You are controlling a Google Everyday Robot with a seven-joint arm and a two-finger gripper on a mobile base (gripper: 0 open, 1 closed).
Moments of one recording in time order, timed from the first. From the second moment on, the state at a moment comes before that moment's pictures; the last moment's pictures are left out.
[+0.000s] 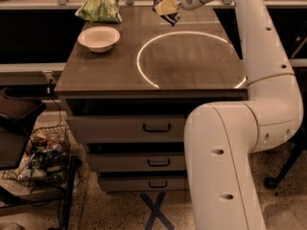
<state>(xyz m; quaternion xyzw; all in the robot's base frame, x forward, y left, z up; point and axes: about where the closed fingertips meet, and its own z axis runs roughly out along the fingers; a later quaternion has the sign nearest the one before) 0.836 -0.059 0.962 -0.43 0.75 0.20 0.46</state>
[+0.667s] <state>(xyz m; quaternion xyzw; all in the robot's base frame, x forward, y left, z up) 0.893 -0.047 0.974 -0.35 0.76 0.17 0.53</state>
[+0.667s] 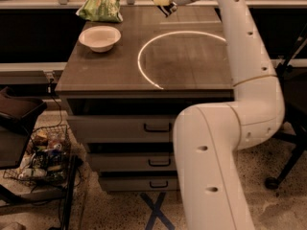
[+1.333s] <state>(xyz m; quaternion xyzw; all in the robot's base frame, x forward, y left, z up) 0.959 -0.022 0.976 -0.24 0.73 0.13 0.62</state>
